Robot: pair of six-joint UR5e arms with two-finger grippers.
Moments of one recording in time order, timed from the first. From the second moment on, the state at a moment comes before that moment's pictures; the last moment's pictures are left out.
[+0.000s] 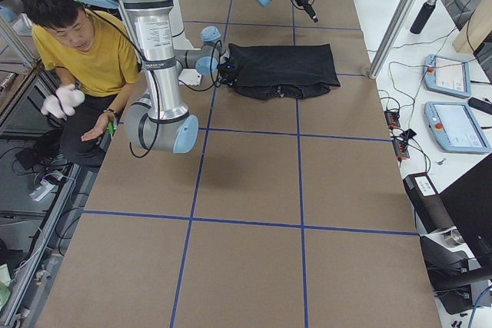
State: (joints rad) left arm -0.85 -2.04 -1.23 -2.66 -1.67 -1.32; right arm 0.19 -1.23 1.90 -1.35 1.44 2.24
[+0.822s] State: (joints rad) left arm -0.70 -1.80 -1.70 -2.65 -1.74 -1.69; right arm 0.19 -1.24 2.03 -1.47 1.46 2.23
